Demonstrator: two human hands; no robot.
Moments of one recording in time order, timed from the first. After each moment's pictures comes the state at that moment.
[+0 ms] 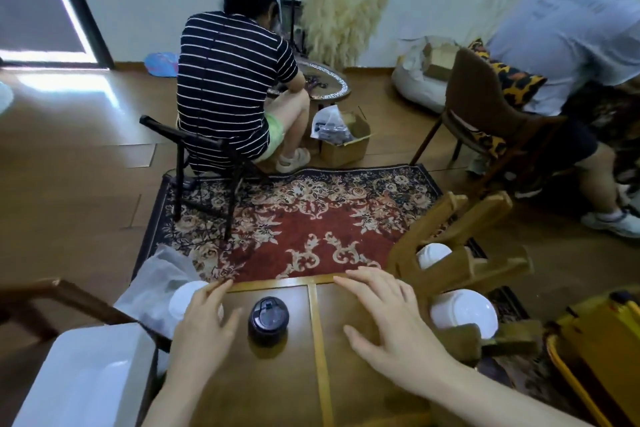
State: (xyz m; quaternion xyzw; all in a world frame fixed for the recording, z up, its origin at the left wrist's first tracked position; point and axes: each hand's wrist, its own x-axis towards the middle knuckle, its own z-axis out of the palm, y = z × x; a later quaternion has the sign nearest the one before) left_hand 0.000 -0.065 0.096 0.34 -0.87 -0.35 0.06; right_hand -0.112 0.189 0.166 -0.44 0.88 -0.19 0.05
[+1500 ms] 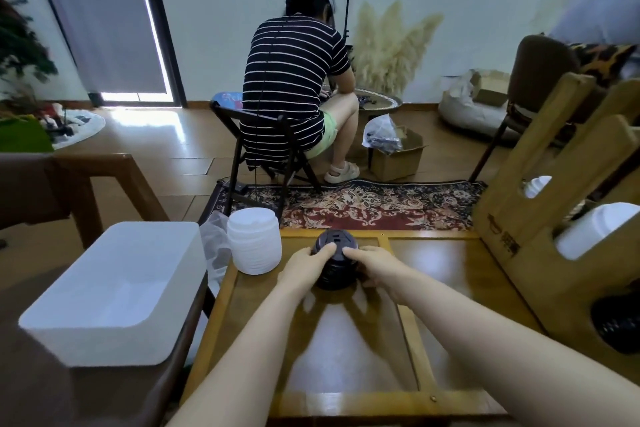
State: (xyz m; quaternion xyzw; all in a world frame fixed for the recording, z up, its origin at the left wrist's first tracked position) left_hand -0.033 -0.073 -0.099 0.32 -0.75 -0.57 0.02; right_hand -0.114 0.056 -0.081 -0.12 0.79 -0.50 0.33
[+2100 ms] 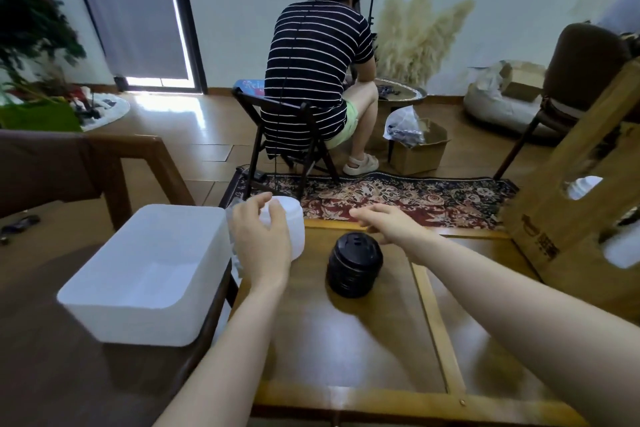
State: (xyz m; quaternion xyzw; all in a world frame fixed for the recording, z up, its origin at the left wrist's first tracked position) left_hand 0.018 -0.098 -0.060 0.39 -0.66 -0.43 0.47; right_hand -0.128 0.028 -0.043 -0.23 0.82 -0.45 0.27
